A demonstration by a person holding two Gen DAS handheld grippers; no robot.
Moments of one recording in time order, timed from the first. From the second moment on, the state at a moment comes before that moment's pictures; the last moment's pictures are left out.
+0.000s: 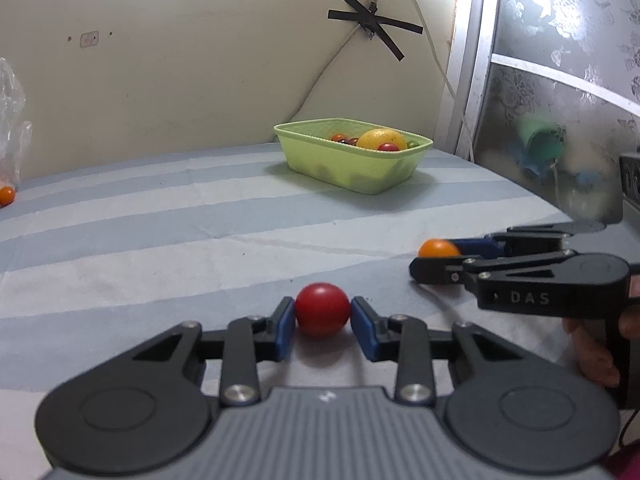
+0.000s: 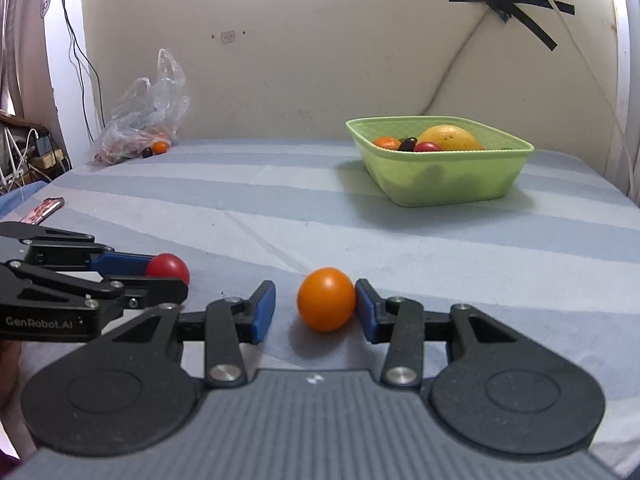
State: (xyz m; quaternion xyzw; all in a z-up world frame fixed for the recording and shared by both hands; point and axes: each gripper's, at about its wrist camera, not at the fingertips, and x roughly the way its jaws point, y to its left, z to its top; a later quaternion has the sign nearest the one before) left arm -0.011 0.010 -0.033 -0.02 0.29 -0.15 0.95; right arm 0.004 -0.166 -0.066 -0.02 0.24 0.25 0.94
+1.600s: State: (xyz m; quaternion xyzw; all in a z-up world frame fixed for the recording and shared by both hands) left arm -0.004 0.001 -0.039 -0.02 0.29 -0.16 0.94; right arm -0.015 -0.153 -0.071 -0.05 0.23 0.30 0.93
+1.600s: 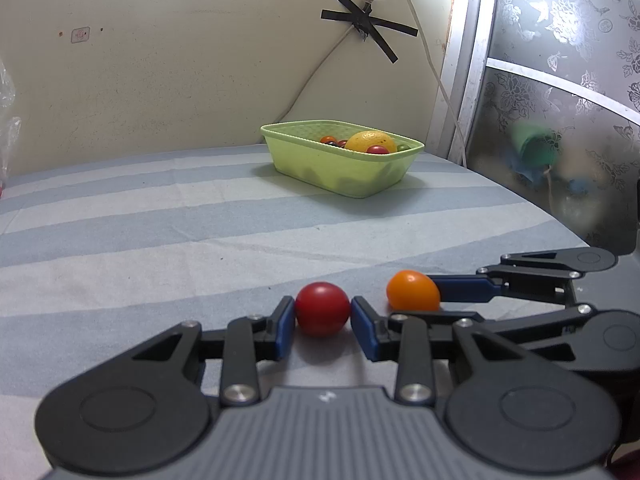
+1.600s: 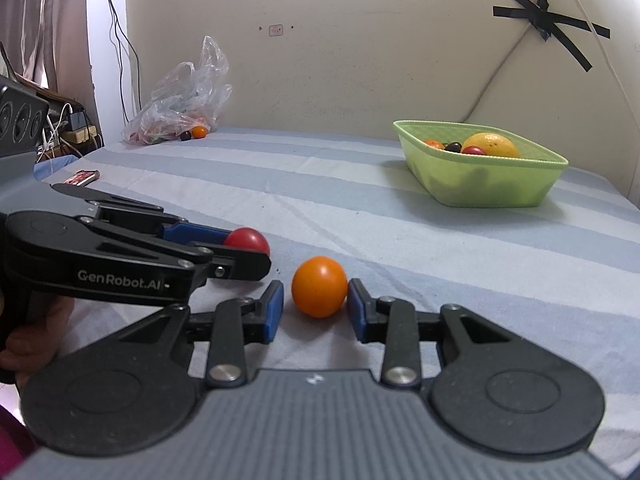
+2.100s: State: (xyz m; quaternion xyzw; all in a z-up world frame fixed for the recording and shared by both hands) left arm -0.004 0.001 -0.038 -0.02 0.29 -0.16 0.94; right arm -0.014 -0.154 -0.072 -0.05 0.23 0.29 0.93
